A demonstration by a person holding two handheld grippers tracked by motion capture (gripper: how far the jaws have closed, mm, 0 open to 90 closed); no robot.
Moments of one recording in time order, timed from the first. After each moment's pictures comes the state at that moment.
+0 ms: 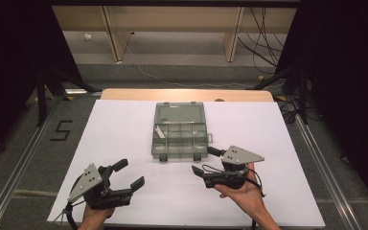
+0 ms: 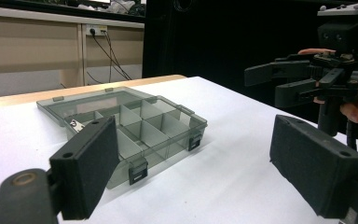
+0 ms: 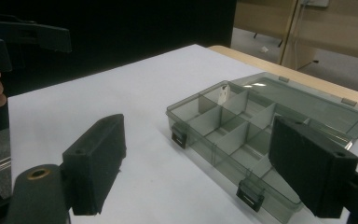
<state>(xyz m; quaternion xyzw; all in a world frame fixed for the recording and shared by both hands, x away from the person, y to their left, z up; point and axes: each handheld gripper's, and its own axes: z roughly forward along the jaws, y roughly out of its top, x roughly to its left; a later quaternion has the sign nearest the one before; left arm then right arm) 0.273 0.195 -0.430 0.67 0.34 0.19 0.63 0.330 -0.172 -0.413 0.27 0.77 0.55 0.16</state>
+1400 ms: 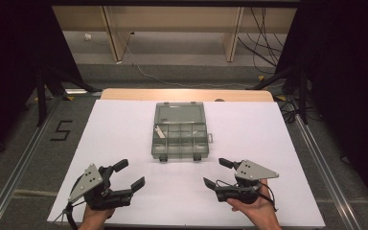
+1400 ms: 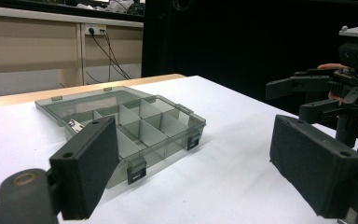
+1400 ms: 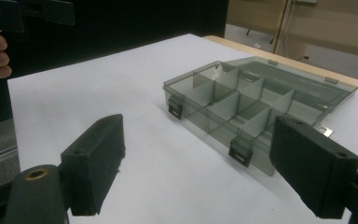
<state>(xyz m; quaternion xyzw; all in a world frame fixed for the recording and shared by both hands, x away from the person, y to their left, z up) 0.272 0.194 -0.430 0.67 0.34 0.18 0.63 0.302 -0.200 -0.431 0.28 0.77 0.55 0.17</state>
